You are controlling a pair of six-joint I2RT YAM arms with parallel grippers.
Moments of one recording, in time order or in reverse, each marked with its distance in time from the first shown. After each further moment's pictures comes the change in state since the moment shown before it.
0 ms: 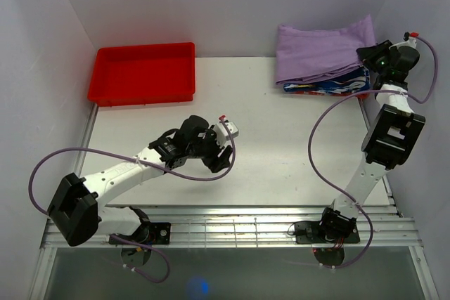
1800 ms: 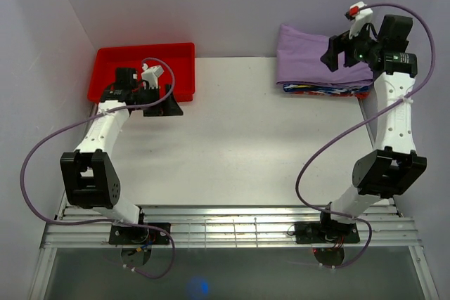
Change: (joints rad) left arm 0.735 0.297 0.452 -0.360 0.323 -0.156; right arm 0.249 -0.359 0.332 -0.996 -0.087 -1.070
